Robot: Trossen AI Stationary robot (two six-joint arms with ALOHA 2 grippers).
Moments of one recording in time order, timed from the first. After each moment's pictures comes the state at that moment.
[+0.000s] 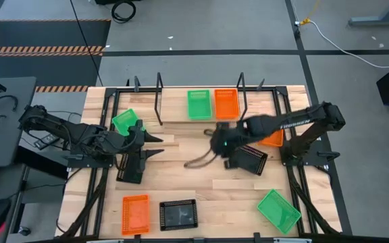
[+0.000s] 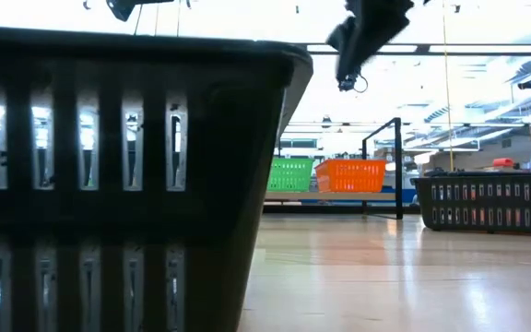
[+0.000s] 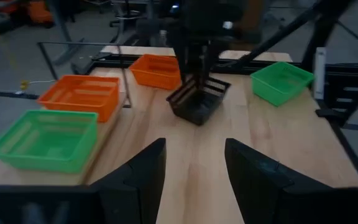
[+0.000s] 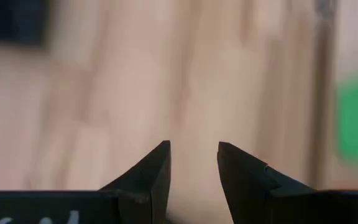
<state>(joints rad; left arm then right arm) -0.36 0.91 0.82 -0.27 -0.47 -0.17 0.14 1.55 1.35 -0.85 0.08 -0.04</state>
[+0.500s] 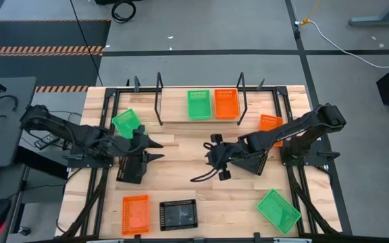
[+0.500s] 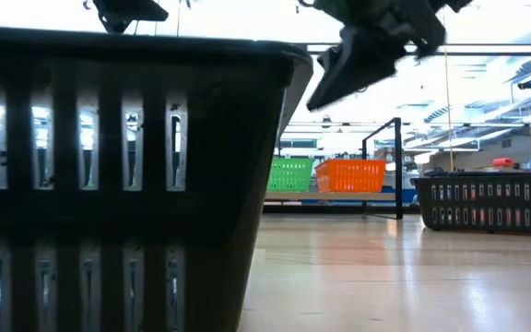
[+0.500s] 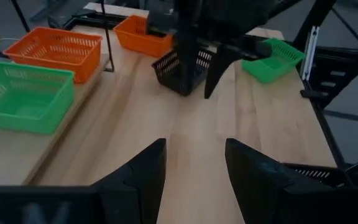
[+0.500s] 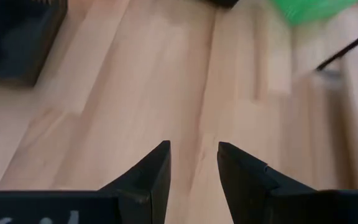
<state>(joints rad) -0.37 0.95 0.82 -0.35 -0.41 -0.33 0.22 1.55 1.01 -0.26 0.19 -0.10</state>
